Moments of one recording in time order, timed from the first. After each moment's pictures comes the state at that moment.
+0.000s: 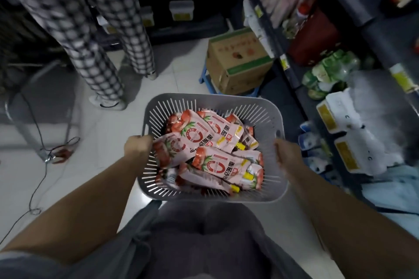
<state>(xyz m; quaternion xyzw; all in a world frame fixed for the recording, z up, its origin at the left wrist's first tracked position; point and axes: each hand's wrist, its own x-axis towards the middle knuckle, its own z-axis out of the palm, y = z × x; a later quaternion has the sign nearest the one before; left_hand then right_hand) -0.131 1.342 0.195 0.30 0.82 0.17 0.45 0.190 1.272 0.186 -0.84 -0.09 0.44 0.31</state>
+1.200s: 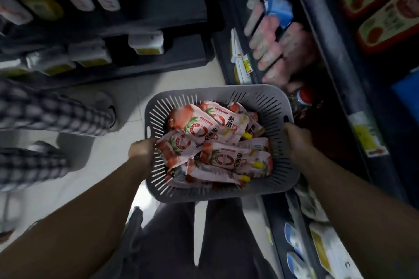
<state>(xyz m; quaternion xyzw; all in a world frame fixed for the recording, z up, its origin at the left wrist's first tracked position) 0.134 1.848 0.140 0.14 0.82 0.17 0.53 0.447 1.823 0.152 -0.86 -0.02 0.42 0.30</state>
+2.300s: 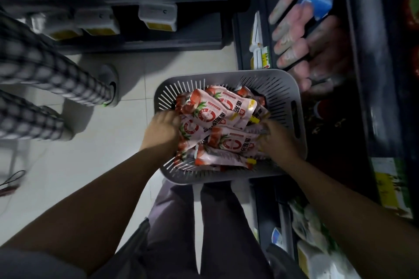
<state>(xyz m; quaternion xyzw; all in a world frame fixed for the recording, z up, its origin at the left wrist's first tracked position) 0.186 1.877 0.091 0.77 0.60 -0.08 0.18 0.466 1.864 0.089 -0.72 -0.60 0.35 0.01</state>
